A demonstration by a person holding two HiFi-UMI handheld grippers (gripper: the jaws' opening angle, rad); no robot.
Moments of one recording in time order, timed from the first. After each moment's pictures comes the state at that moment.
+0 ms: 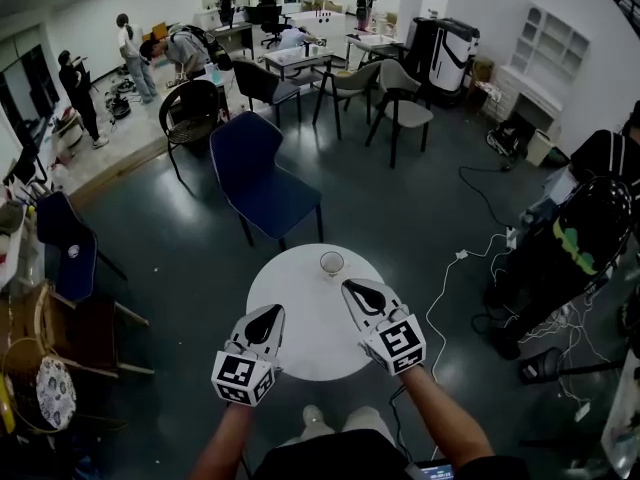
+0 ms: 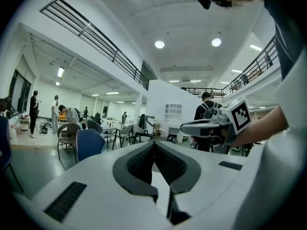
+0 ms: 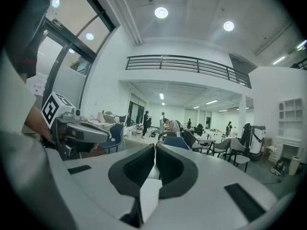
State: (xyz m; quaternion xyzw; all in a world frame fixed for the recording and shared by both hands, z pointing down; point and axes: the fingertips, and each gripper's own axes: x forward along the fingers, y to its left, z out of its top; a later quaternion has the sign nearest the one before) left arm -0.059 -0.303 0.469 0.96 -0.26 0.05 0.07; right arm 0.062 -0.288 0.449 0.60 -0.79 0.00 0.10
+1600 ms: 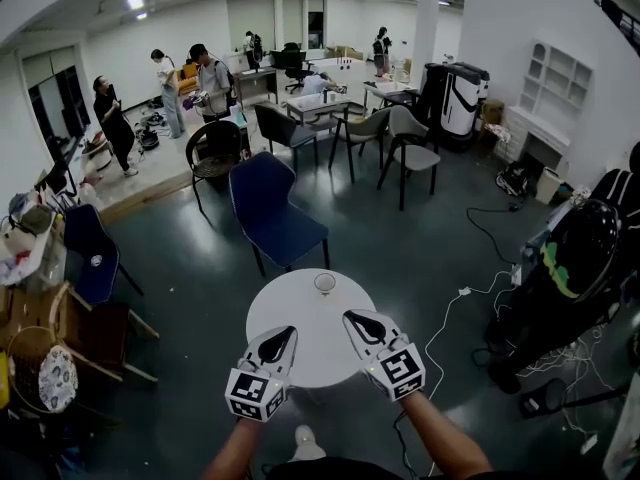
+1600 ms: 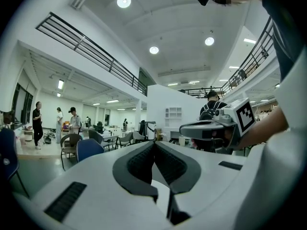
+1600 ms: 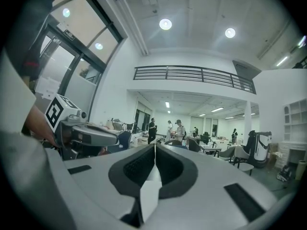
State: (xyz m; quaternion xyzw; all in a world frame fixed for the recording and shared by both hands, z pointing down) left arm -0.016 -0.135 0.407 0.96 -0.28 0.03 0.02; right arm 0.082 -0.121 0.390 0.57 -0.82 -0.03 0.07
